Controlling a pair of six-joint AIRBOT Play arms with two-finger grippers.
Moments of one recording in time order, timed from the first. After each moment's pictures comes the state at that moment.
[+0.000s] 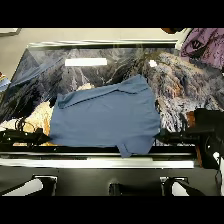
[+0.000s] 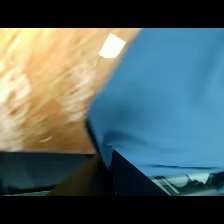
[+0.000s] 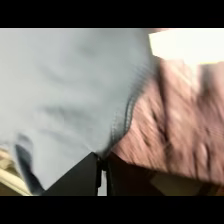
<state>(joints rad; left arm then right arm) 0.59 -1.29 0.67 0.93 -1.26 -1.20 -0.38 -1.14 0.53 2.40 -1.12 -2.09</state>
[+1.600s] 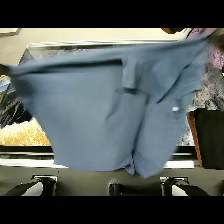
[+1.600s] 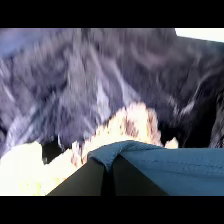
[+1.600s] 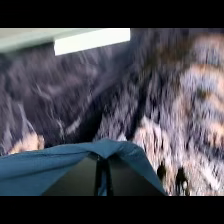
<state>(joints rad) 0.20 -1.15 1.64 1.30 -1.29 -1.55 -0.11 -1.24 1.97 1.88 -1.39 -1.39</state>
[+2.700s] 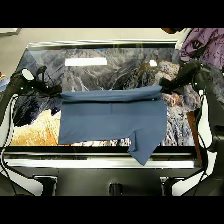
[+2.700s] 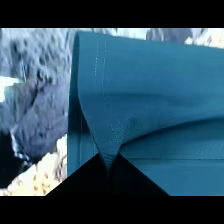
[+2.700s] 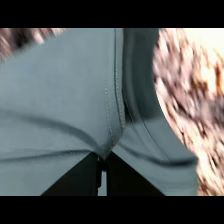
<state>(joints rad) 0.09 -1.84 1.69 1.28 -1.26 -1.55 -0.11 -1.82 1.78 1.84 -1.27 -1.43</state>
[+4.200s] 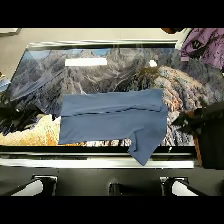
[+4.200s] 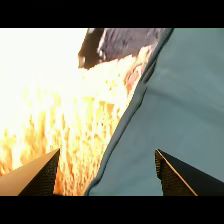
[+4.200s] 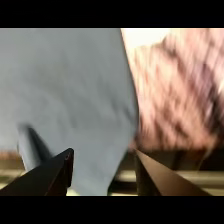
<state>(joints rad) 0.40 -1.23 0.98 1.16 -1.22 -1.62 -0.47 -1.26 0.91 2.06 -1.40 -1.68</state>
